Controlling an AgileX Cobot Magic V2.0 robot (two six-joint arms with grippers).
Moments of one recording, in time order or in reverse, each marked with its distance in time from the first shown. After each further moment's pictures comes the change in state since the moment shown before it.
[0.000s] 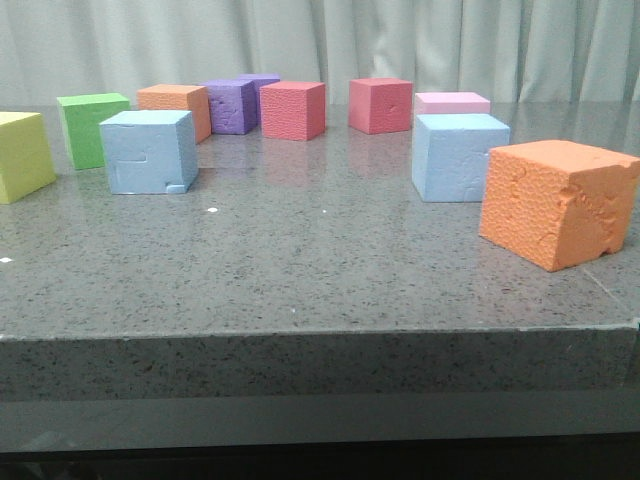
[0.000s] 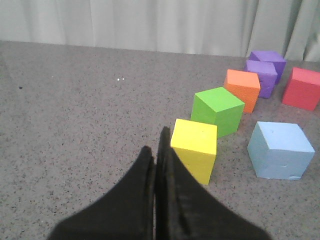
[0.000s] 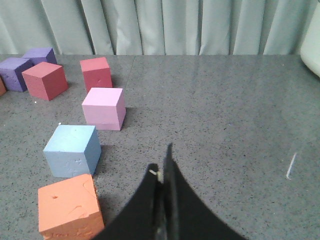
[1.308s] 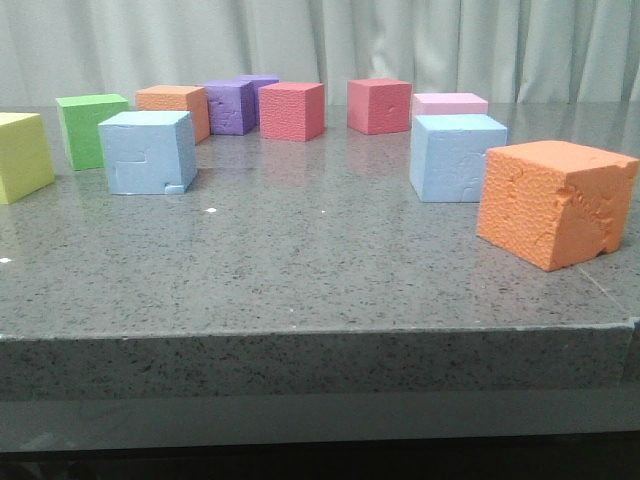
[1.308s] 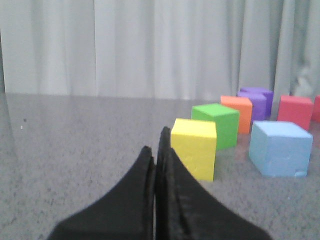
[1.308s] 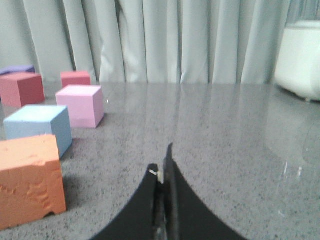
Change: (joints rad) left arm 0.000 -0.551 0.607 -0.018 -0.446 0.045; right arm -0.026 -0.446 0.675 0.037 -0.529 -0.073
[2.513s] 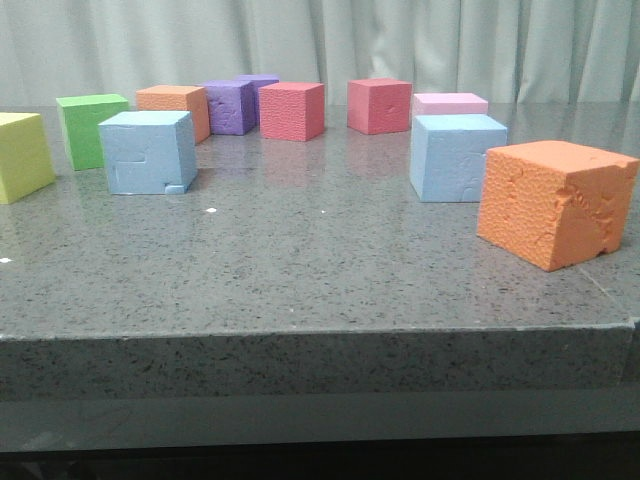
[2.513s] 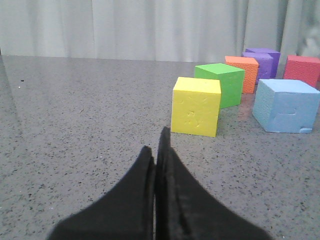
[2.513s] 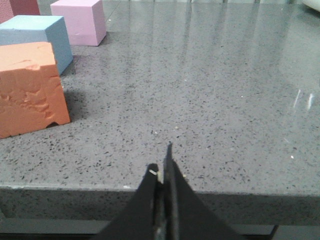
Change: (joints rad) left arm 0.000 0.000 0.000 0.002 0.155 0.000; right arm 0.000 0.000 0.000 0.000 0.270 0.000
